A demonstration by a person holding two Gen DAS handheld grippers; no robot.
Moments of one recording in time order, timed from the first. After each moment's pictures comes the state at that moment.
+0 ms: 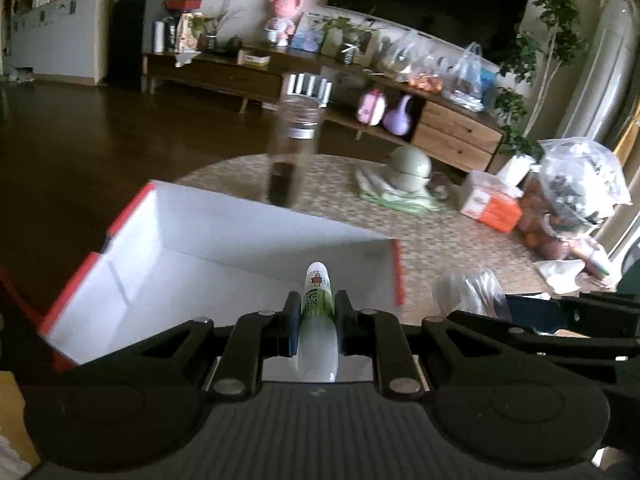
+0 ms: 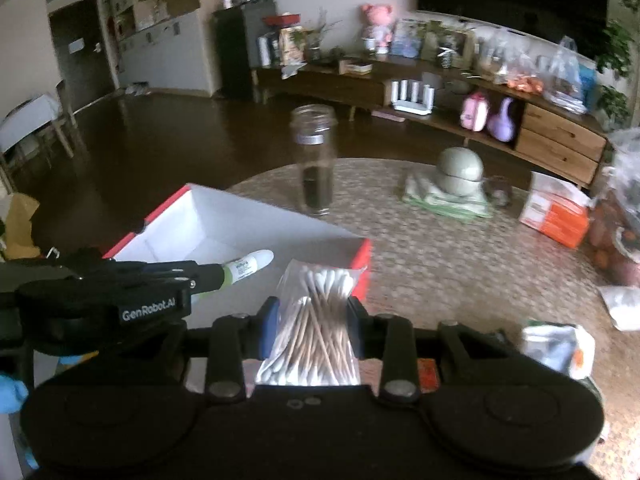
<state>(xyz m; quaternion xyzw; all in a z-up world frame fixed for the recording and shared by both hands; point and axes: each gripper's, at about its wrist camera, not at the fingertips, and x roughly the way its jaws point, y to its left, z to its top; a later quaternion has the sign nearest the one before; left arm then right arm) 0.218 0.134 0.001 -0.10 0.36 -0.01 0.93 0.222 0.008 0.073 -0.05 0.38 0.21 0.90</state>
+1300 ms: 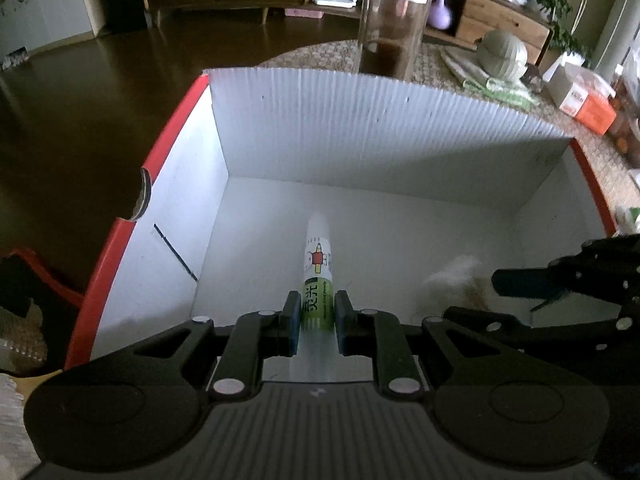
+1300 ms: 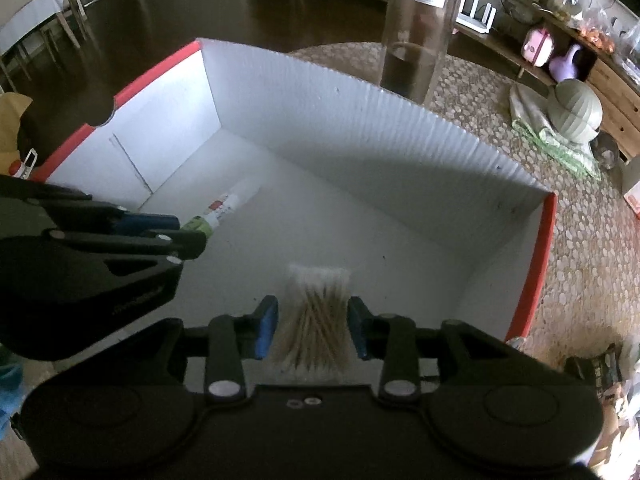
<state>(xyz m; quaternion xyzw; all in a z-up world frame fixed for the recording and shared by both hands) 0.288 0.210 -0.093 -0.02 0.50 0.00 0.86 0.300 0.107 -0.038 -0.13 0.51 0.22 0.82</state>
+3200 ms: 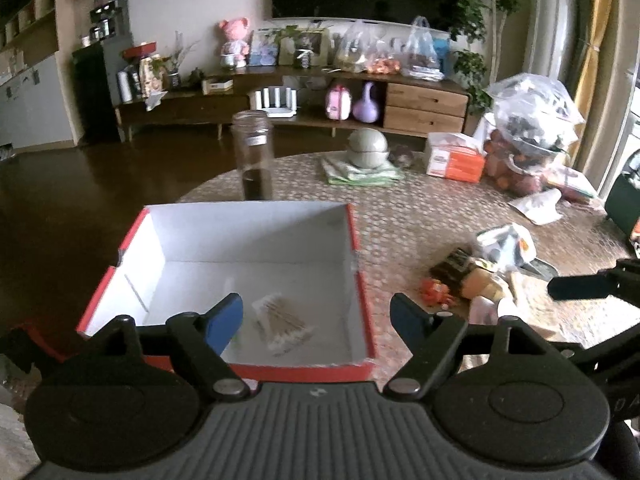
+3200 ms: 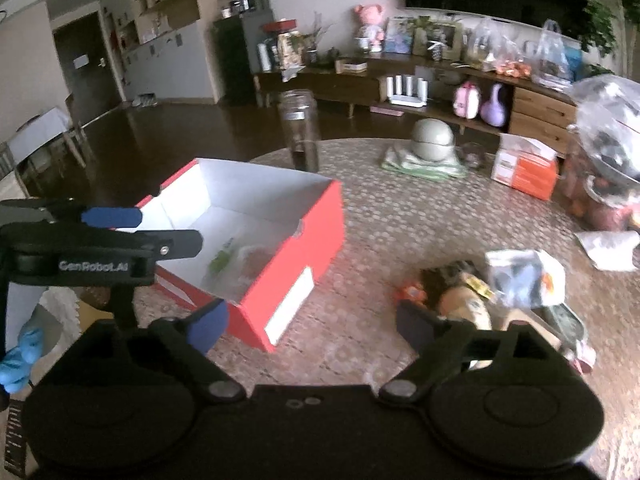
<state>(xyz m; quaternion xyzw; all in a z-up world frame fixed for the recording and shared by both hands) 0.151 0.074 0.021 0.02 0.35 -0.05 0.94 0.136 -0.096 0.066 -0.01 0.37 0.20 0.91</state>
